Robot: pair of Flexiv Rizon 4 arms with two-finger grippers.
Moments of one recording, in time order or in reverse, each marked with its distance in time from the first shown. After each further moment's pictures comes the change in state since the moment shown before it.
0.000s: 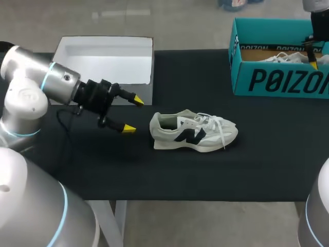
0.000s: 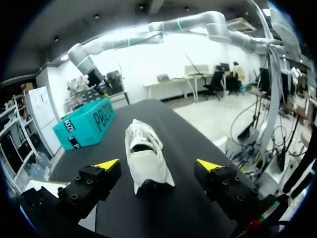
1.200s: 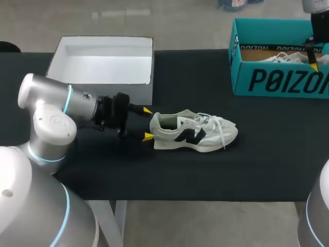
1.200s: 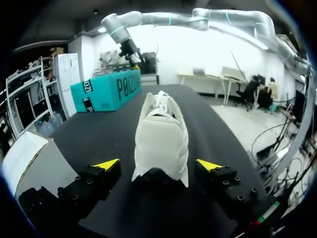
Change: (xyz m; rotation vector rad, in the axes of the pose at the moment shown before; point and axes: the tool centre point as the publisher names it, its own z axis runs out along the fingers) left arm -0.016 0.049 0.059 -0.130 -0.190 -0.258; right arm -0.003 0.001 0.010 0.055 -0.008 0.015
